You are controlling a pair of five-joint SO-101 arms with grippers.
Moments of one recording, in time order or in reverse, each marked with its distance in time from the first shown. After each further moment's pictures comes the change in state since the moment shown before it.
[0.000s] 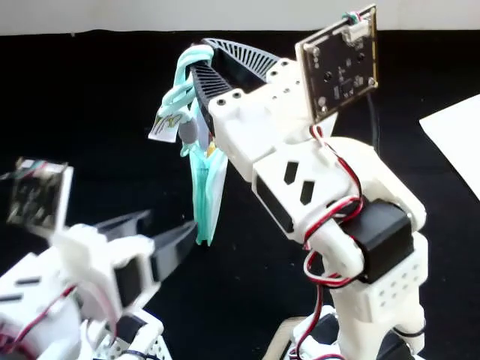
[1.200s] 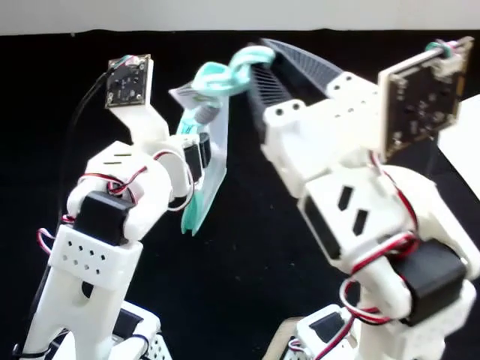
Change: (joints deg) left arm -8.1 25.9 9.5 -27.5 -1.8; right arm 9.6 -8.4 0.1 6.2 0.0
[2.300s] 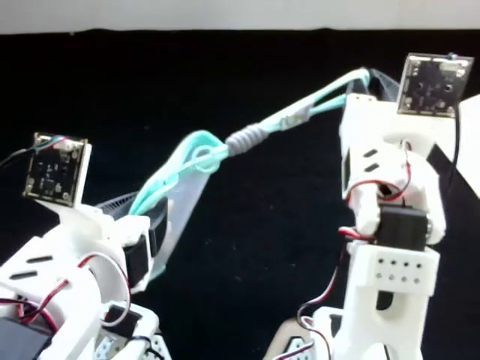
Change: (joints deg) left arm -6.4 -22.9 -17.1 36.1 -6.3; right arm 39.2 -3.7 47.2 -26.2 0.3
